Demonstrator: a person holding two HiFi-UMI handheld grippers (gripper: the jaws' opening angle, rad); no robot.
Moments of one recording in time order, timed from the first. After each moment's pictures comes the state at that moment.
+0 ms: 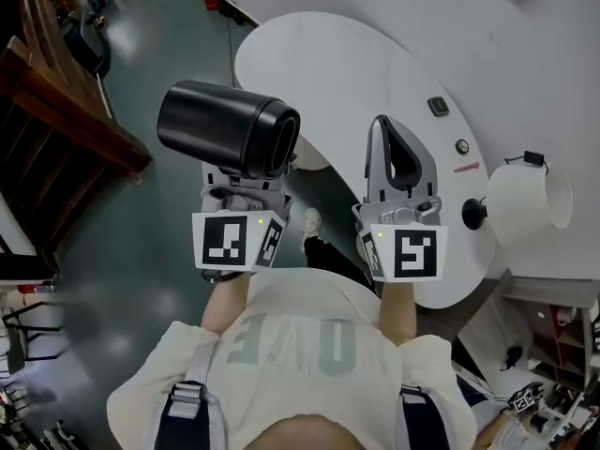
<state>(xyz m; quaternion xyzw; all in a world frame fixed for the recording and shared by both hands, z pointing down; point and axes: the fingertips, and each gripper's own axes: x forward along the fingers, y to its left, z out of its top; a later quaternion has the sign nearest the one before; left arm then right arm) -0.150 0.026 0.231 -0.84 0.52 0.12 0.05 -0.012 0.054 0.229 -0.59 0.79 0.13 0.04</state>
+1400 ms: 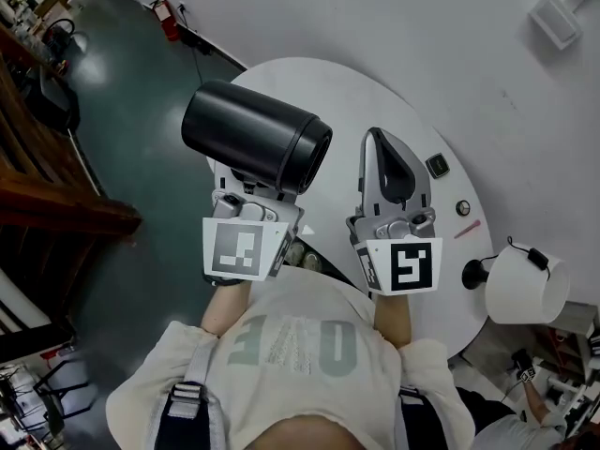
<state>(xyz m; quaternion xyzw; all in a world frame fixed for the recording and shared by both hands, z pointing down) -0.065 -0.239 0.221 -0.90 0.42 0.08 0.05 0.032 -0.196 0.220 -0.64 0.76 0.10 0.05</state>
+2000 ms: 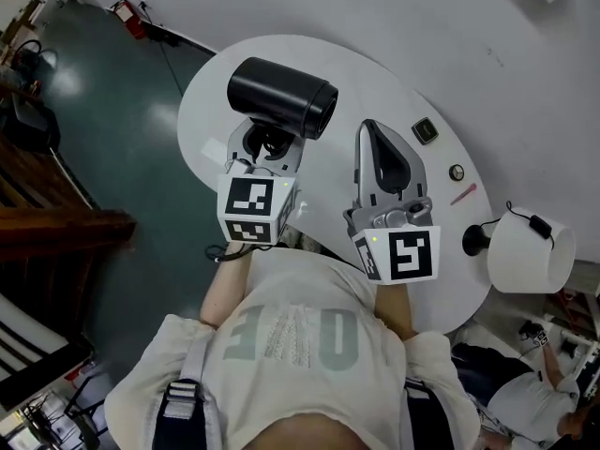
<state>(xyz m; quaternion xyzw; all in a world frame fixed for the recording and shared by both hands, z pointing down) 0.000 -0.268 0.343 -0.93 0.35 -0.11 -0.05 0.073 -0.188 0.262 -0.68 0.73 0.04 0.02</state>
